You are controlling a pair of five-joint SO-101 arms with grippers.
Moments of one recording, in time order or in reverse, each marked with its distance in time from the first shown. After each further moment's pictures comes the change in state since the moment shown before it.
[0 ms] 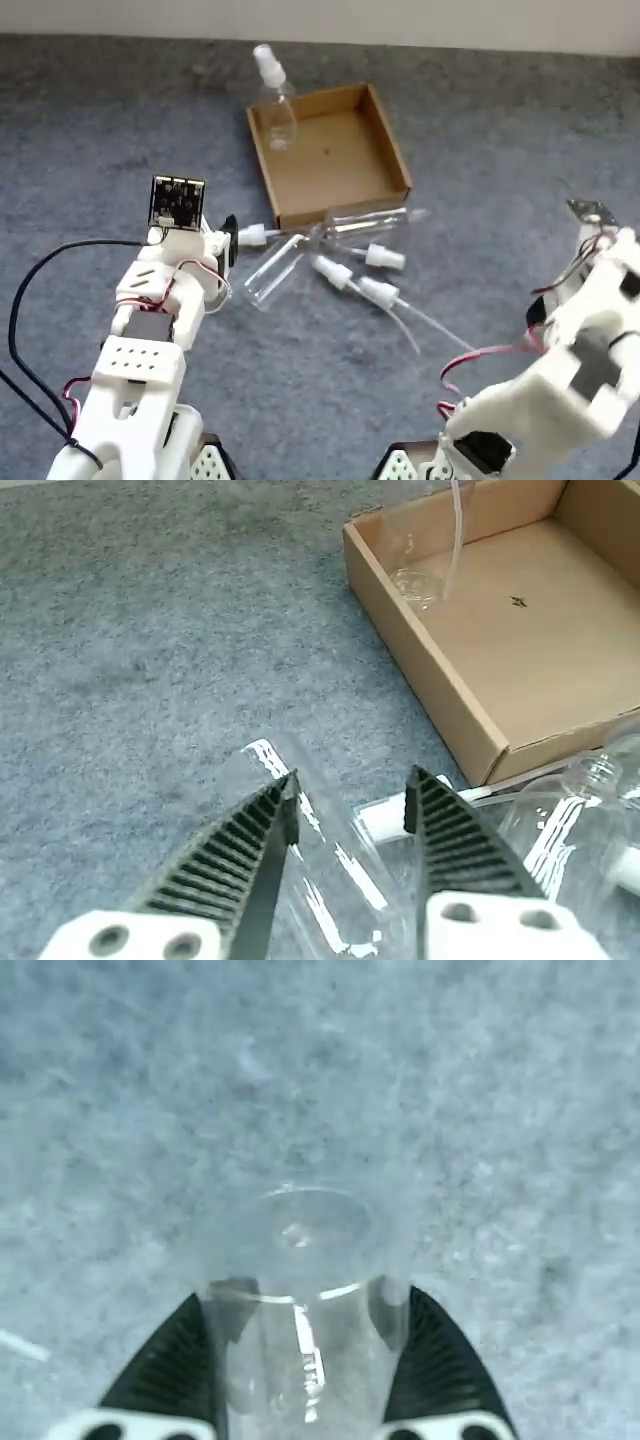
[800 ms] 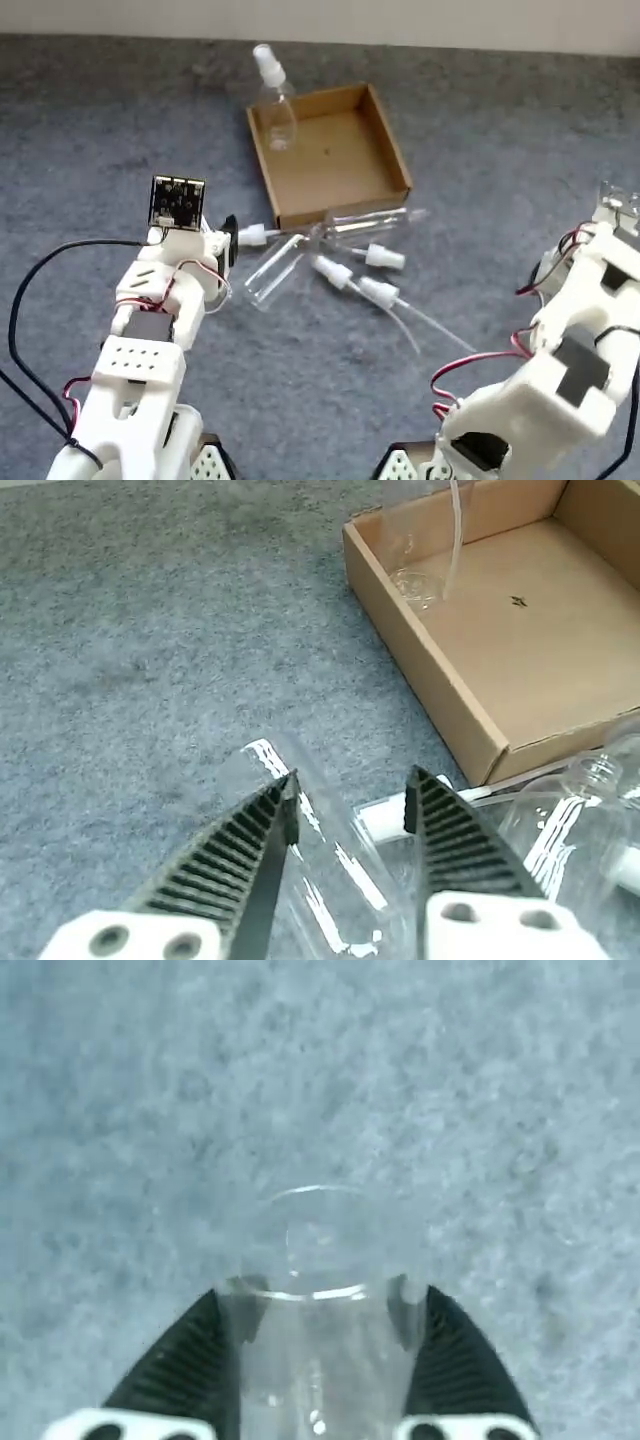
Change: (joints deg) left arm 0.0 0.0 0.0 0.0 0.0; right arm -4.7 4.1 -6.2 -6.2 -30.6
